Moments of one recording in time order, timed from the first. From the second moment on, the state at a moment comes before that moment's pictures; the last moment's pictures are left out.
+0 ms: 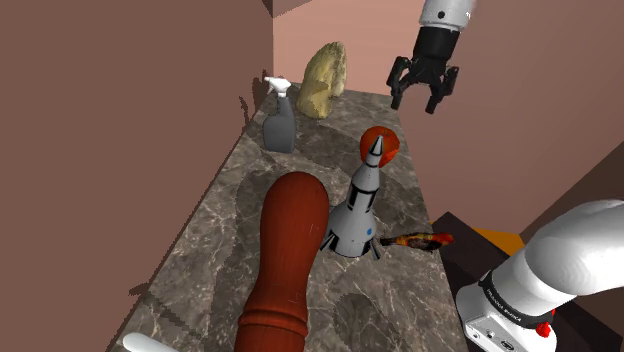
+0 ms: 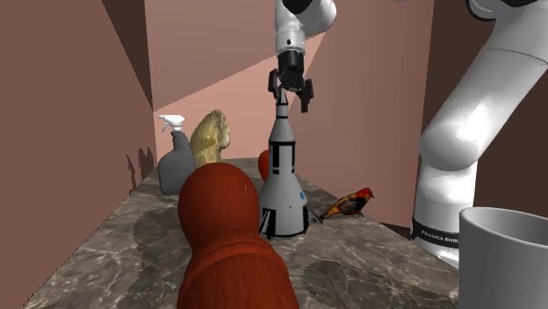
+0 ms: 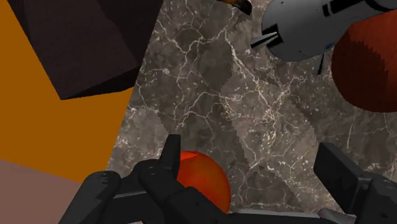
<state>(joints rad) -0.18 -0.43 0.13 -2.13 0.25 1.53 0.36</state>
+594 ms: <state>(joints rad) -0.31 -0.16 0.09 -2.02 0.36 1.65 0.83</state>
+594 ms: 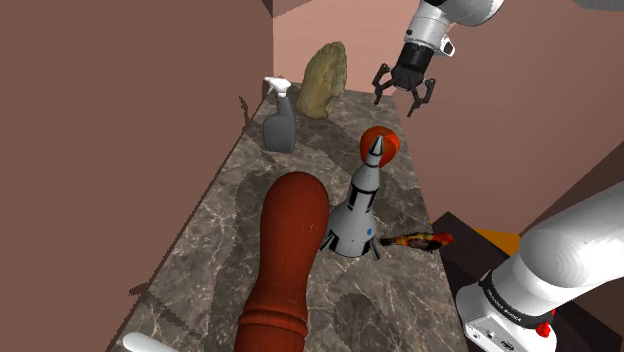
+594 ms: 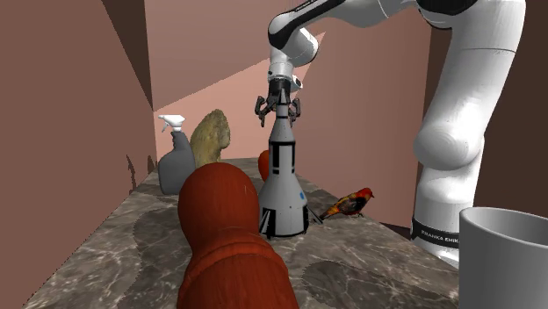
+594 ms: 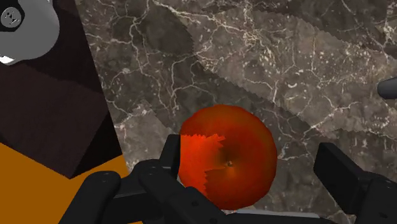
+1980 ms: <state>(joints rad) -0.34 -0.09 0.07 -2.09 0.39 1.78 0.90</state>
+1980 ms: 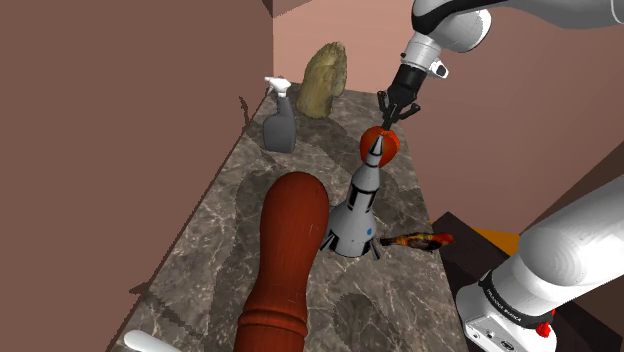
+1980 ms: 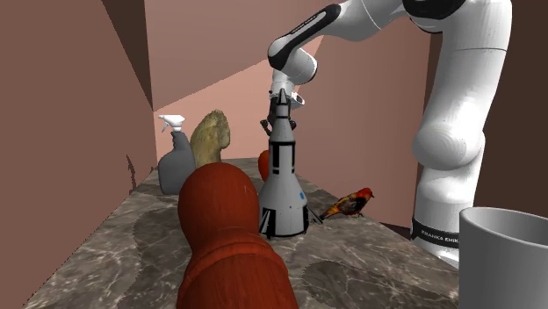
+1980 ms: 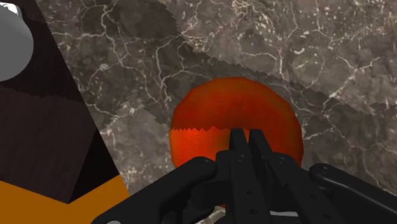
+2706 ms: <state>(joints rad) -0.34 -0.12 0.07 -1.99 0.39 1.65 0.95</state>
